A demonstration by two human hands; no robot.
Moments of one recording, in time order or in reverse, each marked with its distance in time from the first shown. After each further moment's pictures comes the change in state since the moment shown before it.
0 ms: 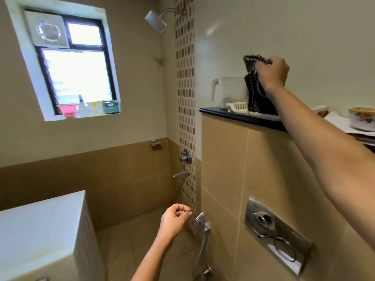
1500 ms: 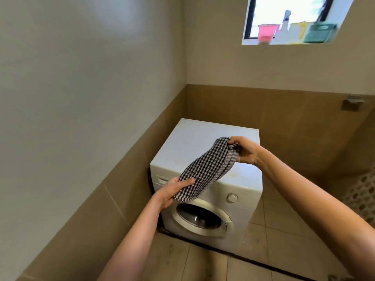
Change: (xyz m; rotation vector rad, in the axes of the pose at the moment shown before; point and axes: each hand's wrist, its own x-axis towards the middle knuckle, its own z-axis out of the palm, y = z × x) left_hand -0.163 -0.248 -0.612 -0.440 0.318 -0.375; right_hand -0.692 -0.254 0.447 0.622 -1.953 0.992
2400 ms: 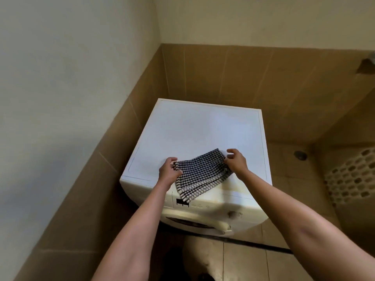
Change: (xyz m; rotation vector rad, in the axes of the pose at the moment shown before) left_hand 0.300 -0.002 -0.065 0.424 0.400 -0.078; right_hand 0.259 0.061 -0.126 -0.576 0.648 -0.033
